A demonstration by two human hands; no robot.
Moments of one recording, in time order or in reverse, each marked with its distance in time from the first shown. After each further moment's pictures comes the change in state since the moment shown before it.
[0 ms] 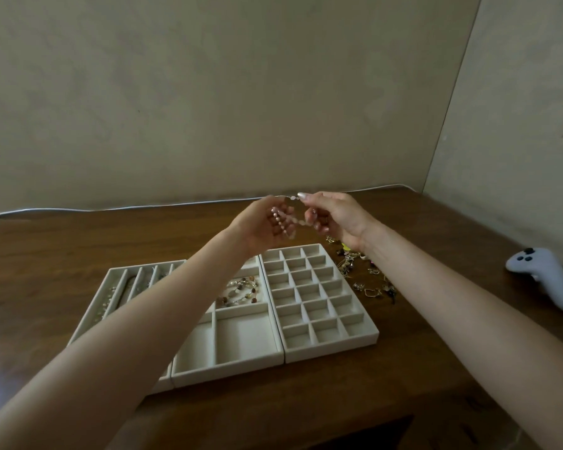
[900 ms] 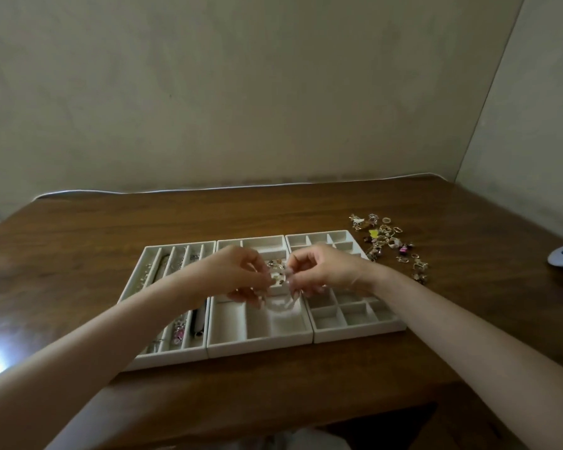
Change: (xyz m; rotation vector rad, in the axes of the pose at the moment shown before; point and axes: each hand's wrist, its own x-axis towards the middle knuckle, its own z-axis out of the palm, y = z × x) left_hand -0.124 -0.018 -0.057 1.061 0.064 -0.048; right_hand -0.051 0.041 0.058 -0.376 -0.578 0.091
